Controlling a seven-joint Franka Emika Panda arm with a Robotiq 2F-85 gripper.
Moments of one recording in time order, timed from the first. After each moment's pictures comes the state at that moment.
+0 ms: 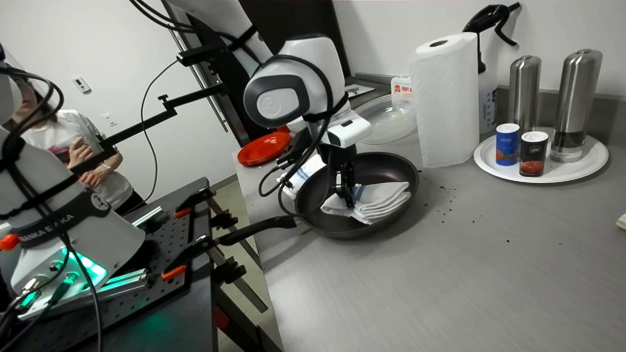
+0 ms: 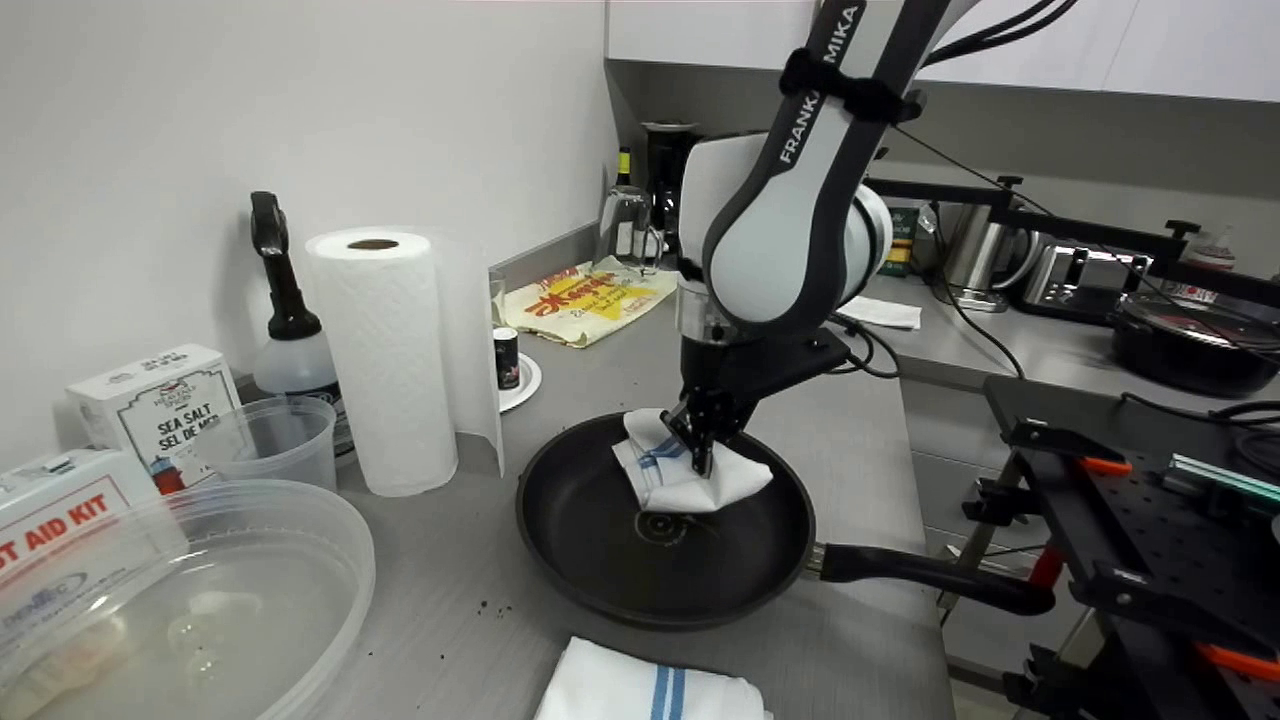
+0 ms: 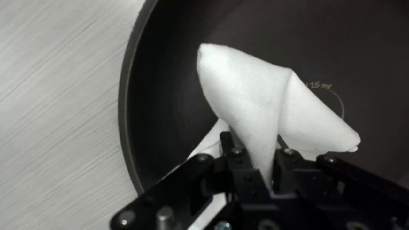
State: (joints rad) arm 0.03 0.72 -0.15 -2.21 0.22 2.88 0.32
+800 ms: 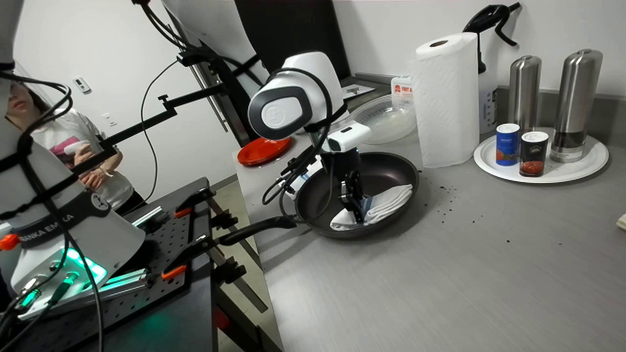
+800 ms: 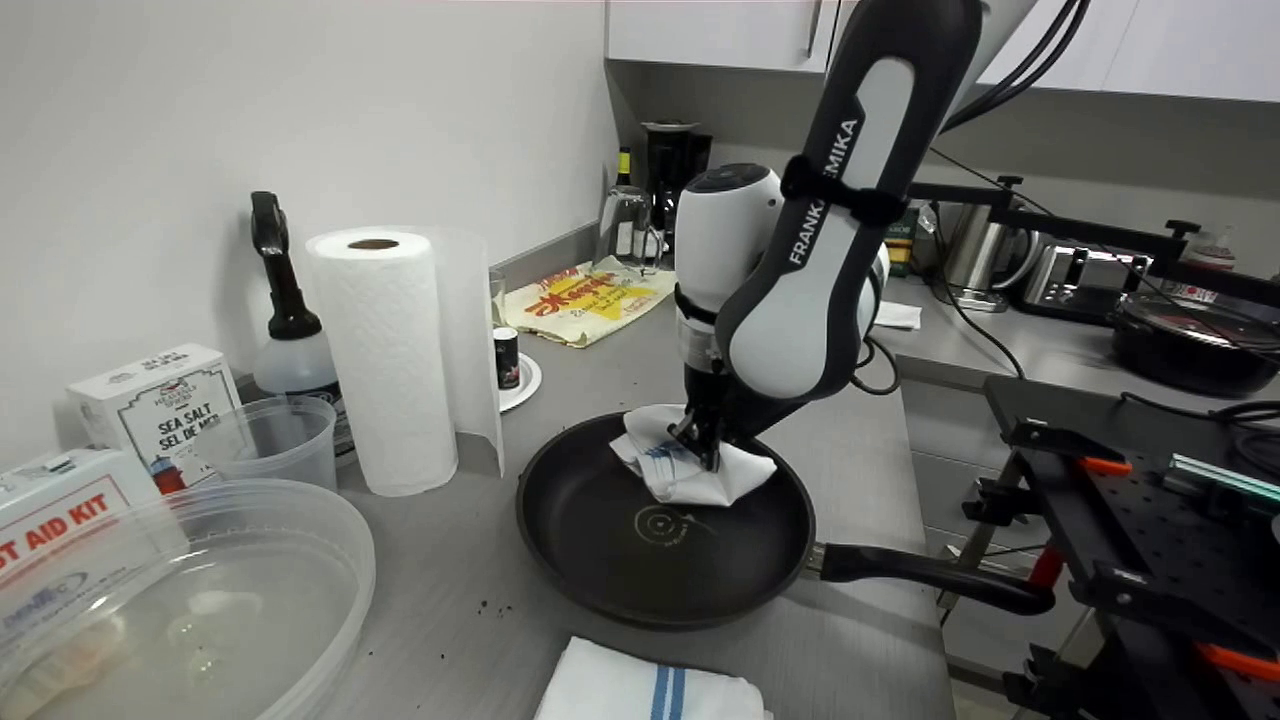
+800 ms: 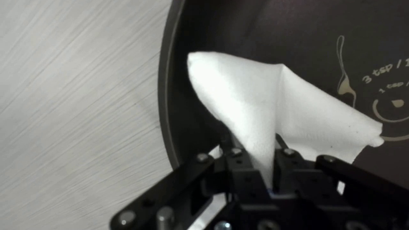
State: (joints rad) arm 0.28 0.84 -0.38 -2.19 0.18 2.95 0.45
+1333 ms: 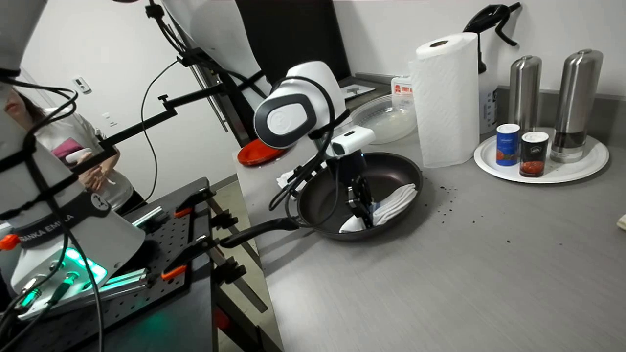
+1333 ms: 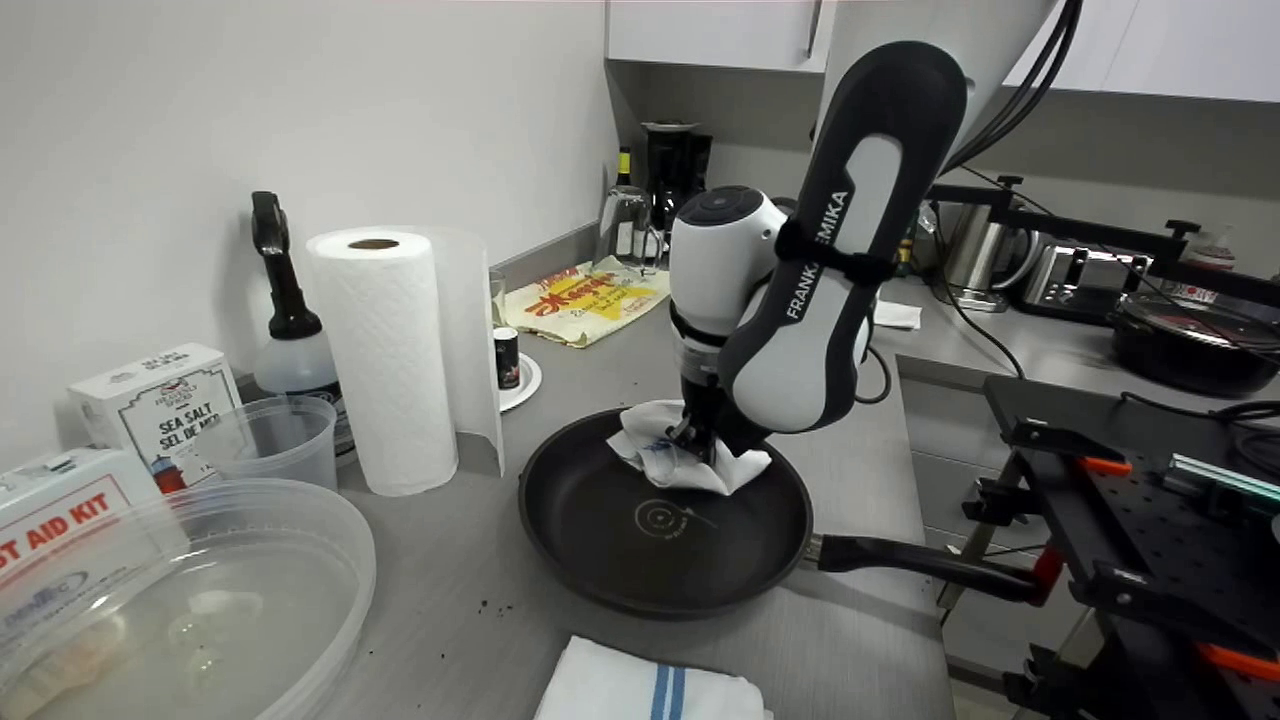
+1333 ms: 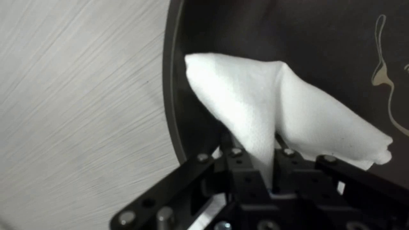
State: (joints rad) arm 0.39 0.94 -0.48 -2.16 0.19 2.99 0.51
